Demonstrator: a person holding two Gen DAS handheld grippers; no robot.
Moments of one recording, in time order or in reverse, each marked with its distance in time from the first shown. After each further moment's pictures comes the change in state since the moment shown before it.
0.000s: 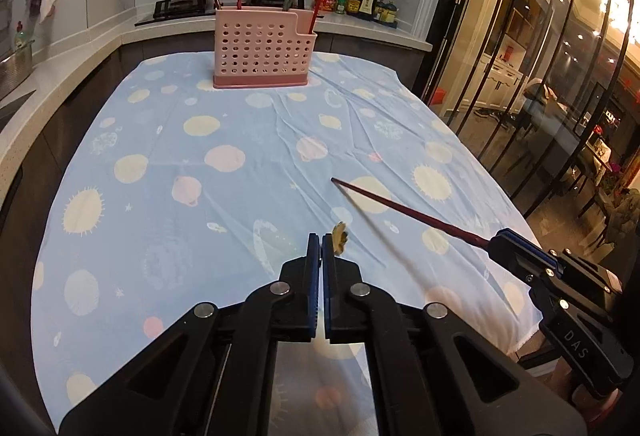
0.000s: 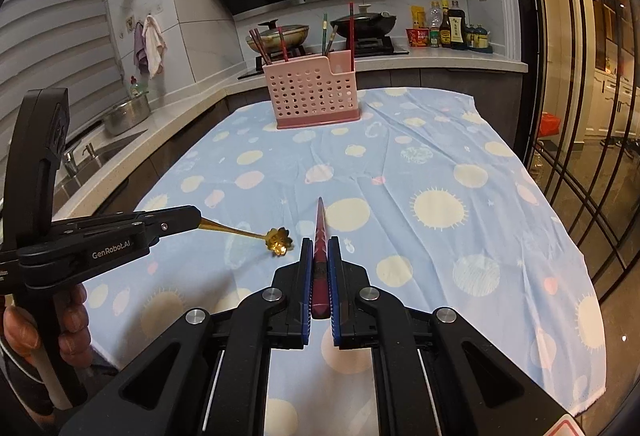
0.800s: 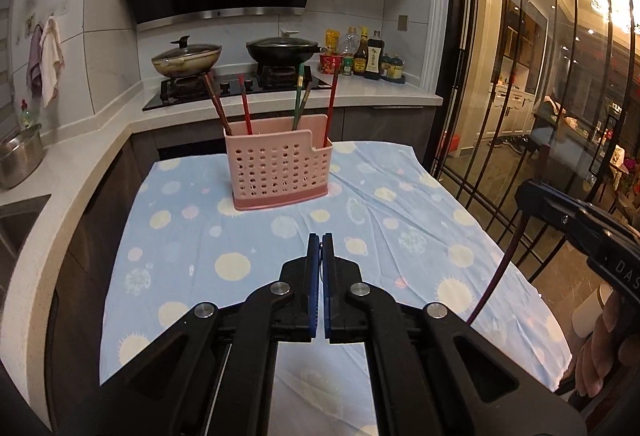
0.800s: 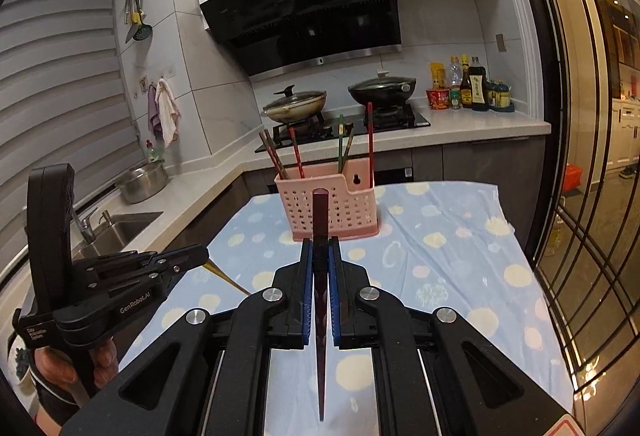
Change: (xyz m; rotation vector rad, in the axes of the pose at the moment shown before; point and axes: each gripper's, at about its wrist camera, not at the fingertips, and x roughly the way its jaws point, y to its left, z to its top) left arm -0.016 0.007 0.130 0.095 -0.180 0.084; right arm 0.011 -0.011 0.161 -0.003 -0.177 0.086
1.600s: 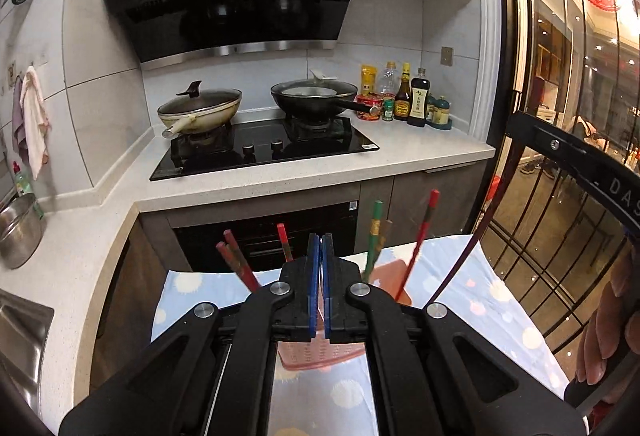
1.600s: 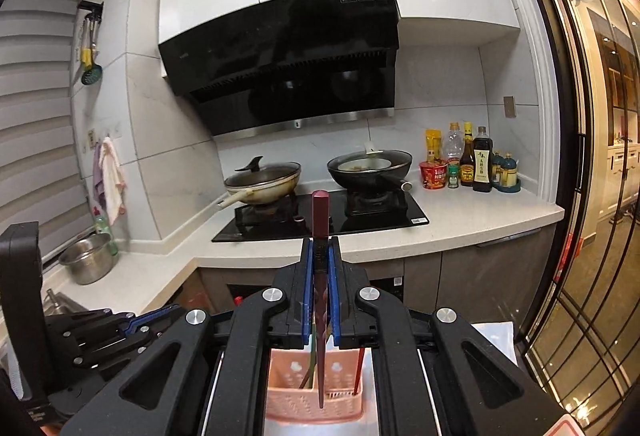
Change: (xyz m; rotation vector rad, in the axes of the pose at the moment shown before) left arm 0.140 0.070 0.189 0.012 -0.058 0.090; right arm 0.194 -0.013 0.203 -0.029 -0.160 -0.107
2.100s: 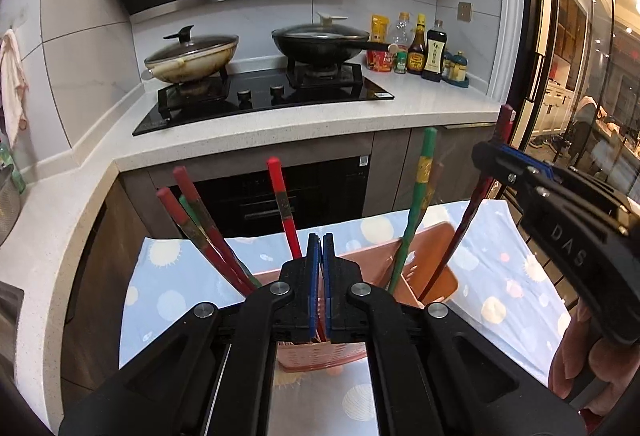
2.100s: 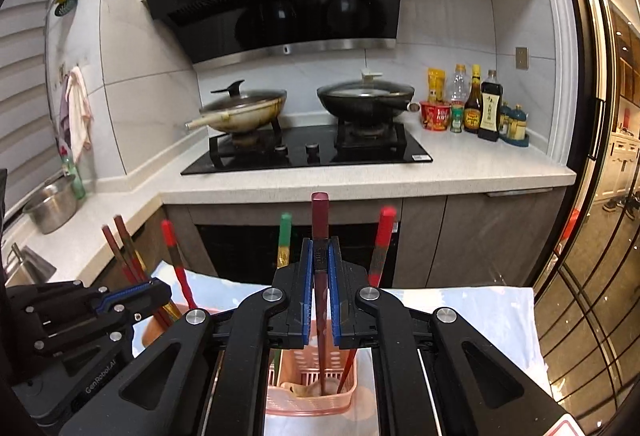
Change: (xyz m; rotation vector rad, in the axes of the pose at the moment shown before) left arm 0.091 0.010 -0.036 -0.019 0.147 0.003; right arm 0.103 -0.004 -0.071 -0.051 0.201 -0.050
